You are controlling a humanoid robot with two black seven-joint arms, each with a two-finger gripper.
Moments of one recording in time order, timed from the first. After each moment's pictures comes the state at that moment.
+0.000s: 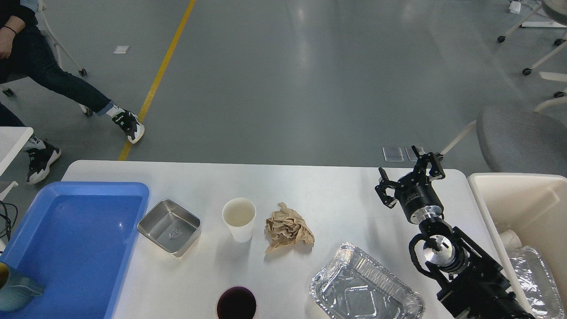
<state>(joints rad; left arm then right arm) -0.40 1.75 -0.34 -1.11 0.71 -0.54 -0.43 0.42 -0.05 1.22 0.72 -0.25 0.30 0.31</state>
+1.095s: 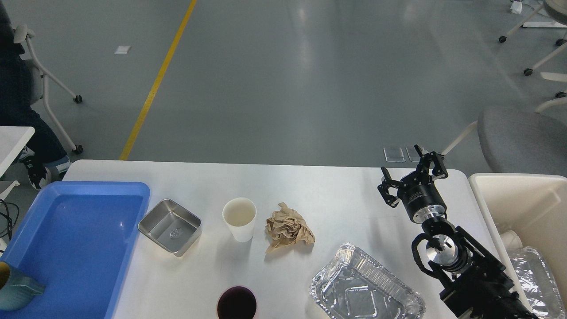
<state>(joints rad) -0.55 1.70 -0.42 -1.57 0.95 -0.58 -0.21 0.42 -0.07 1.22 0.72 -0.25 0.30 0.31</state>
